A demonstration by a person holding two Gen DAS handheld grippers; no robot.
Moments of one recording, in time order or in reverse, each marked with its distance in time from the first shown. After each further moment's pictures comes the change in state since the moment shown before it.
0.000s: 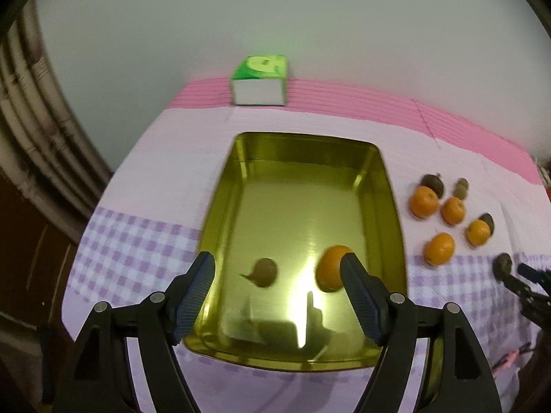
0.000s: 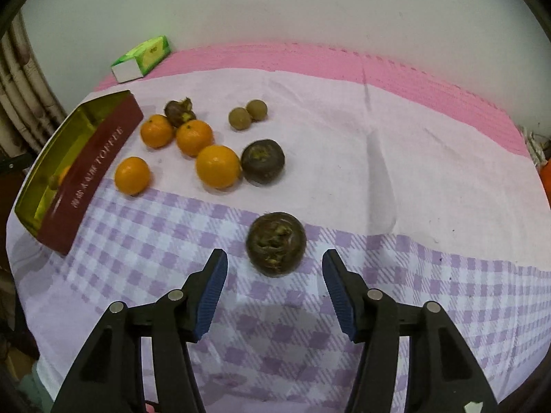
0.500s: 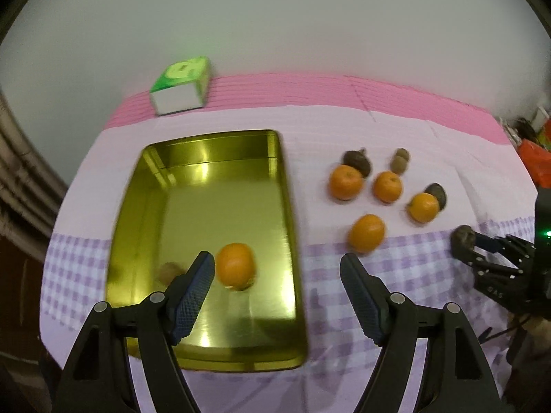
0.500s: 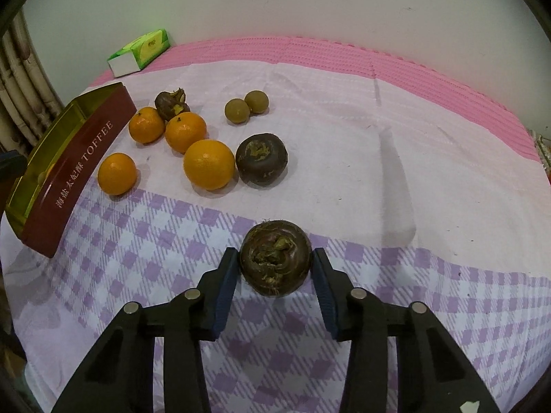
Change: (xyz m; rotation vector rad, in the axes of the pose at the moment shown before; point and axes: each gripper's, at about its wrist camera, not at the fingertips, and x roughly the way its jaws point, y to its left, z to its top) left arm 0.000 -0.091 0.000 0.153 0.029 -0.120; right arm 0.028 0.005 0.007 -0.018 -0.001 0.008
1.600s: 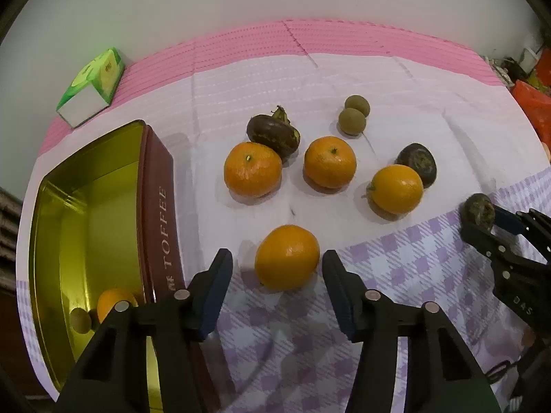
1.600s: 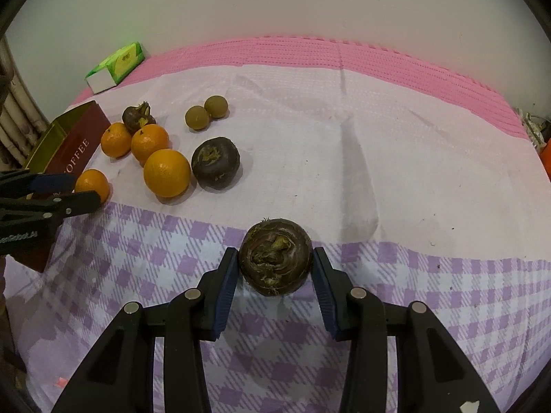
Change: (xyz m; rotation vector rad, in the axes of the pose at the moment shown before) left arm 0.085 -0.079 0.024 0.163 0.163 -0.036; right arm 0.001 -0.028 0.000 0.082 -0.004 -0.028
